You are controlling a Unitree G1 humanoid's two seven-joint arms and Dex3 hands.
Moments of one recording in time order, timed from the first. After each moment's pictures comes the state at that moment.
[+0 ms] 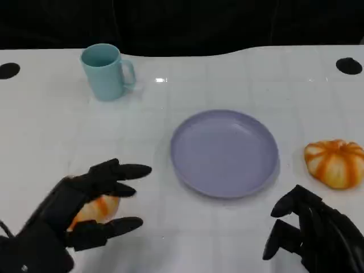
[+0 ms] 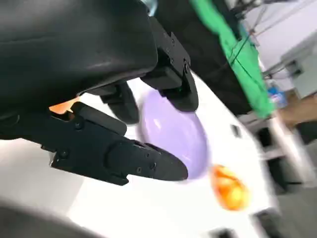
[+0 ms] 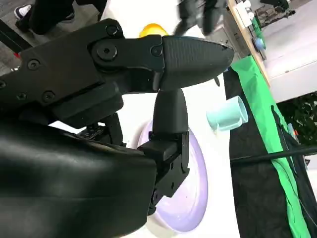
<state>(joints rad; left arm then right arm) 0.12 0.25 0.07 -0.20 0.22 -0.24 -0.40 0.29 -0.03 0.01 -0.34 0.39 0.30 0.28</state>
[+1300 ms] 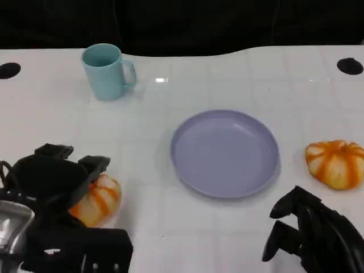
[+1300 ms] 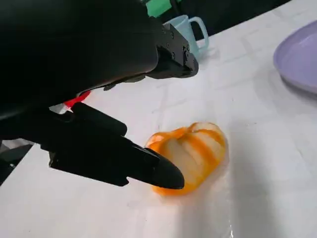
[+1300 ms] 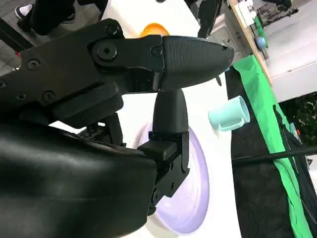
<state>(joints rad) -0.06 0.50 -0.15 -0.31 1.05 0.09 -0.58 0.30 -0.03 0.02 -0.35 0.38 0.30 0.27</state>
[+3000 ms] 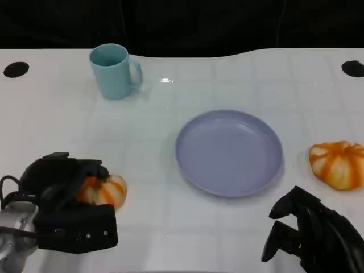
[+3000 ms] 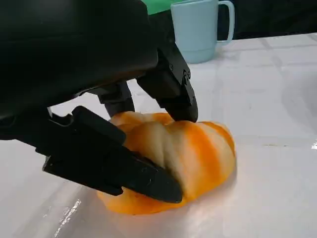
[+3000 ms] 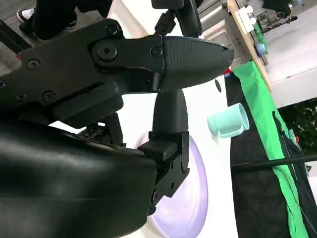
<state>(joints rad) -0.39 0.44 -0.36 0.67 0.74 -0.21 0.18 0.30 -0.03 0.02 -0.35 0.39 0.31 0.27</state>
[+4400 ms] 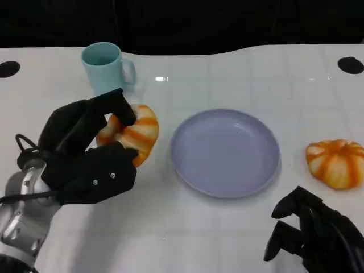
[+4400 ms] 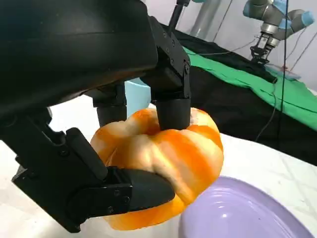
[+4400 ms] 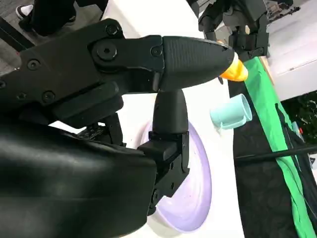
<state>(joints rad) -0.41 0.34 -0.20 0.29 0.45 -0.14 0.01 0.29 -0.03 0.01 -0.34 0.39 0.30 0.28</state>
